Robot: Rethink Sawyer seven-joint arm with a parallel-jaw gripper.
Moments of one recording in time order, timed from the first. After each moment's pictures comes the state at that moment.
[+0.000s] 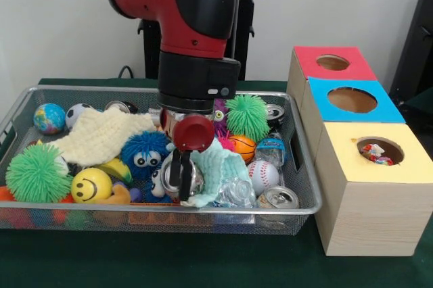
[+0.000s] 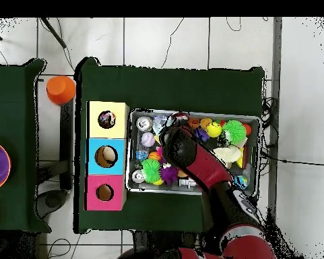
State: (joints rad) arm -0.38 -0.49 0.10 1.77 0.39 -0.11 2.32
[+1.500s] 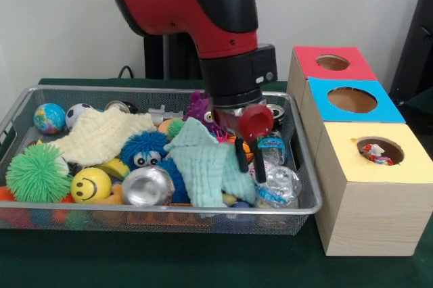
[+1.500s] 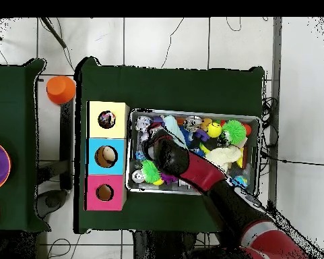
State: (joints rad) arm -0.55 -0.50 0.36 1.90 0.15 0.00 2.32
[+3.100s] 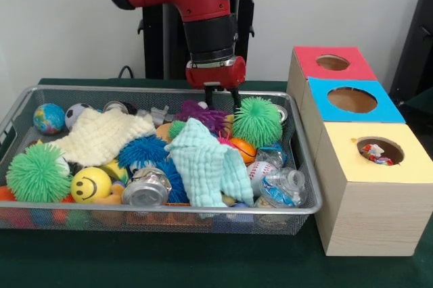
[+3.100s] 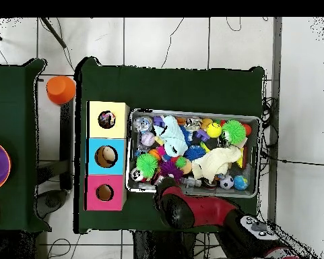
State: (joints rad) arm -0.59 -0.53 0.21 2.09 -0.46 -0.19 2.24
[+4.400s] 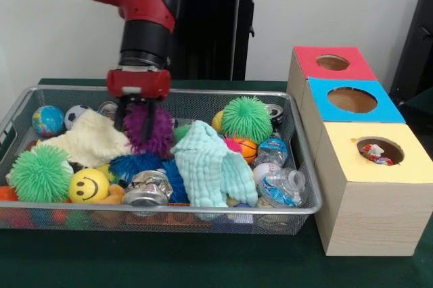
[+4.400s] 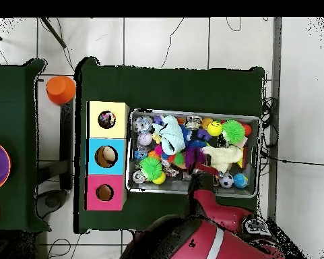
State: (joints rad) arm -0.40 -0.32 -0.27 1.85 -0.46 -0.91 2.24
